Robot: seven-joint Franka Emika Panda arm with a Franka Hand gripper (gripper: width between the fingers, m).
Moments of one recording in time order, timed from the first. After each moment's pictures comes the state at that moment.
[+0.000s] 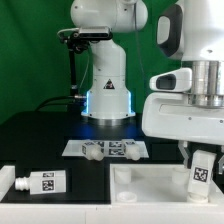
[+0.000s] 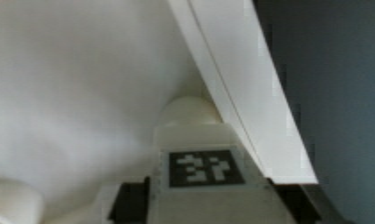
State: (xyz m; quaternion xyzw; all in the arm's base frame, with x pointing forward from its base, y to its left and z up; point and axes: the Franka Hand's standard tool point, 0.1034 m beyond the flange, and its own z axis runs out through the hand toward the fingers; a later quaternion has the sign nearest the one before) arm 0.636 0.119 0.072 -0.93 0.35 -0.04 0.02
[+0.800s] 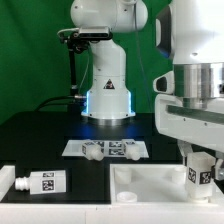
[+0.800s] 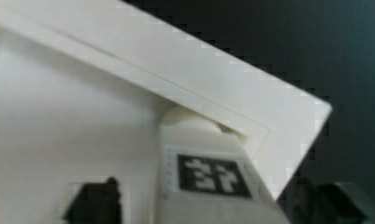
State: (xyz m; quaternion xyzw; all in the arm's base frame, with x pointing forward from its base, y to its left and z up) arm 0.636 0.121 0.072 -0.92 0.39 -0.02 0.03
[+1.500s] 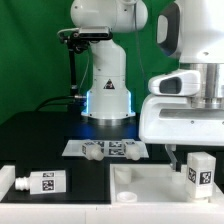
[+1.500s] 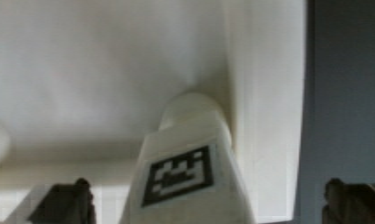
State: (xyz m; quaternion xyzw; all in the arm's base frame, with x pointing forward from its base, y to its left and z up) arm 0.637 0.117 0.070 -1.00 0.00 -0.04 0.00
